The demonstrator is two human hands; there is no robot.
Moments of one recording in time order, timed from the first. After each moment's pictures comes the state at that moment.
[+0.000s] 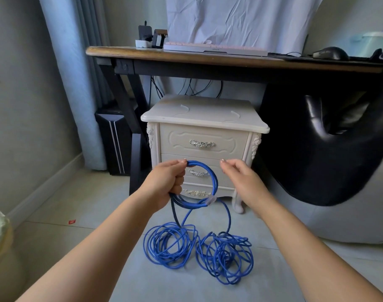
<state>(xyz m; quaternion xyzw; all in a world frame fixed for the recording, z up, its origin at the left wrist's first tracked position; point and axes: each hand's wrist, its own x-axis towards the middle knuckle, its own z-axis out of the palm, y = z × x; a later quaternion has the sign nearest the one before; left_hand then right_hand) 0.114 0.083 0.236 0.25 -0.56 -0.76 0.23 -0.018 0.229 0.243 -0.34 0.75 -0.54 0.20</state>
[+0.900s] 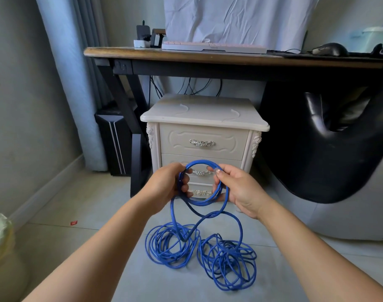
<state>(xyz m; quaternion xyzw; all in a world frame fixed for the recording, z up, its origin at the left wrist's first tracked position) 0.114 0.091 0.238 0.27 -0.55 -0.77 0.21 -0.010 0.221 0.236 -0.34 0.62 -0.60 0.36</state>
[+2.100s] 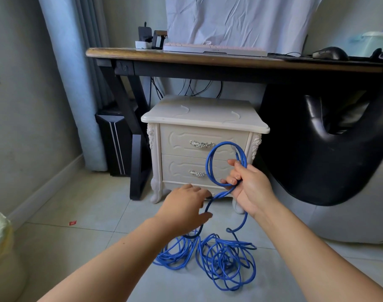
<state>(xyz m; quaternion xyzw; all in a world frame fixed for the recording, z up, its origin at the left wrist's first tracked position) 0.113 0.118 0.207 0.14 -0.98 -0.06 0.15 -0.021 0.215 0.233 -0.16 0.47 -0.80 0.33</state>
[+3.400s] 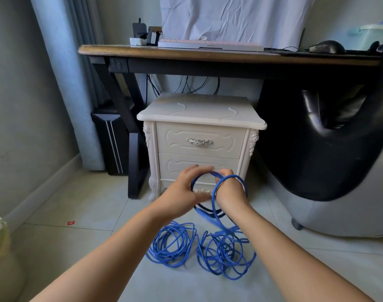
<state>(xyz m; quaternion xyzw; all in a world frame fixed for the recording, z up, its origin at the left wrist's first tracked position) 0.110 0.122 0.226 0.18 -0.80 -0.55 0.16 -0.009 0.201 0.206 -0.25 0.85 -0.44 0.18</state>
